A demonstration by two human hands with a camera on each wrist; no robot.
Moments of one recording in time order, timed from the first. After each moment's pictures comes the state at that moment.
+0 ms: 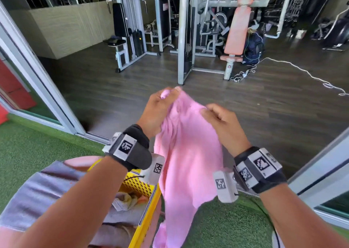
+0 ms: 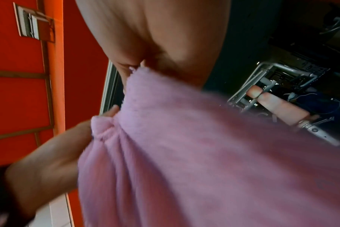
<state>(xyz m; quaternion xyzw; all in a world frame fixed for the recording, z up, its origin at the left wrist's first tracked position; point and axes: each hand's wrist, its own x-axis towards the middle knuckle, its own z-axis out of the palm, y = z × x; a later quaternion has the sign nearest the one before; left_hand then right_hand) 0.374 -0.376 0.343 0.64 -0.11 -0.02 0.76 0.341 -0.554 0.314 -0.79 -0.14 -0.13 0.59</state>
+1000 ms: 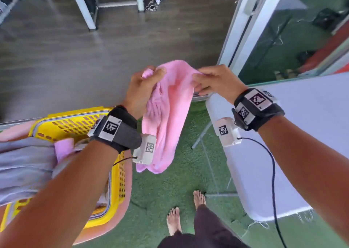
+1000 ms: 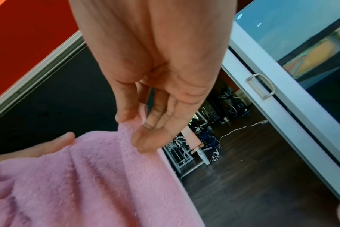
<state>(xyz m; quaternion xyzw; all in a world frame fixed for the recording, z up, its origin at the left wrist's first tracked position) 0.162 -0.417 0.239 0.63 -0.18 -0.19 0.73 0.064 -0.612 0.255 -0.80 0.14 -0.05 0.58</state>
